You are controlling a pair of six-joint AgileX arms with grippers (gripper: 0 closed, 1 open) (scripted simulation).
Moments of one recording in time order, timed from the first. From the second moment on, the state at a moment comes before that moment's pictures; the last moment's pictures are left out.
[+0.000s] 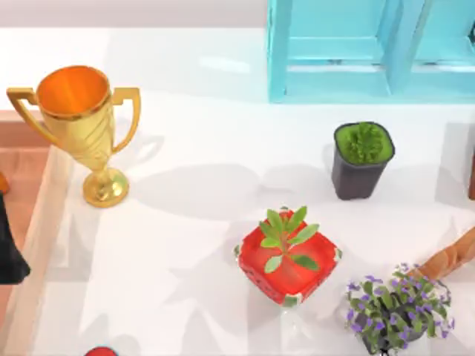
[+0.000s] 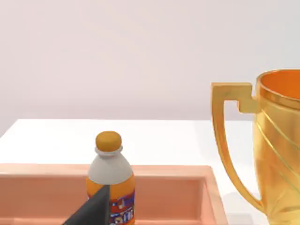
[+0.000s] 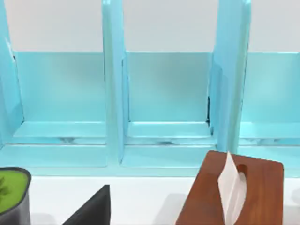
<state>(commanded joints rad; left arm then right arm) 0.00 0.00 0.00 0.00 0.00 0.00 0.00 0.00 0.00 0.00 0.00 0.00</state>
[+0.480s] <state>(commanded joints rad) 0.04 0.22 0.22 -0.21 0.00 0.05 0.00 0.00 0.00 0.00 0.00 0.00</state>
